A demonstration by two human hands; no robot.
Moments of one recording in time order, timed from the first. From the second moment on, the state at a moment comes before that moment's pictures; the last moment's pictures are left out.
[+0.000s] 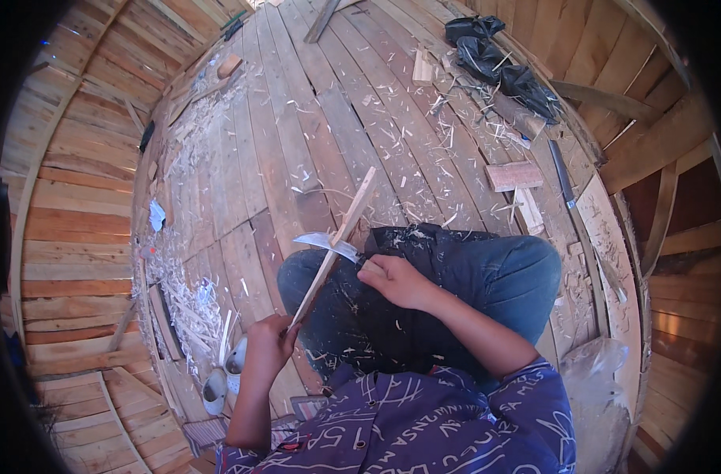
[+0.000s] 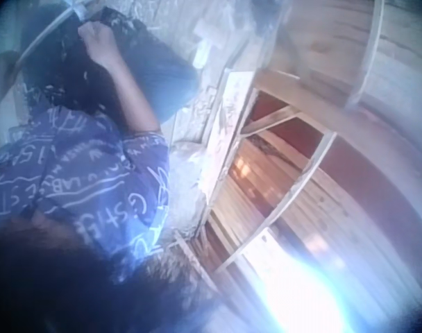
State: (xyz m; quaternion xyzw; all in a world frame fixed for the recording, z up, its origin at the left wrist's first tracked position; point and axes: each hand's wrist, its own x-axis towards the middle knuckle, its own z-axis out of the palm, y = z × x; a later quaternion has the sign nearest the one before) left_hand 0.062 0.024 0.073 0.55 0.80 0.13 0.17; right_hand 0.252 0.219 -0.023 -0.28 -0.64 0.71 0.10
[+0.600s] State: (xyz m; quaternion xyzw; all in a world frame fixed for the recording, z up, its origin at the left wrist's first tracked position) left_hand 0.063 0.024 0.068 0.56 0.80 0.13 0.14; right_hand 0.255 0.194 -0.006 -0.33 -0.76 0.54 0.16
